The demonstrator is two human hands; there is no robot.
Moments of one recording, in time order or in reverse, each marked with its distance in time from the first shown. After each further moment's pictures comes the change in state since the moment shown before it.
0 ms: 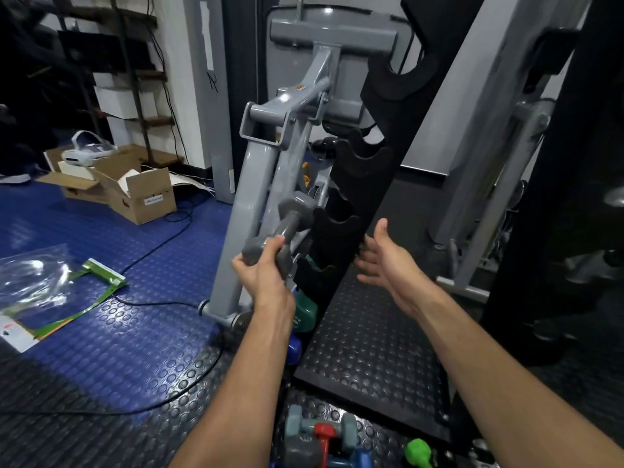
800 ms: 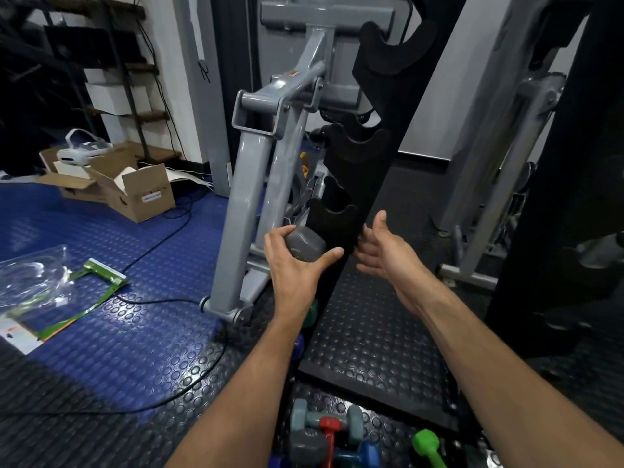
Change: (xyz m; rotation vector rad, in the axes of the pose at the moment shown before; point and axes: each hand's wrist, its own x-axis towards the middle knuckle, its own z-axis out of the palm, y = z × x) left_hand 0.009 -0.047 -0.008 0.848 -0.413 0.670; right_hand 0.006 0.012 -0.002 0.006 0.015 -0.062
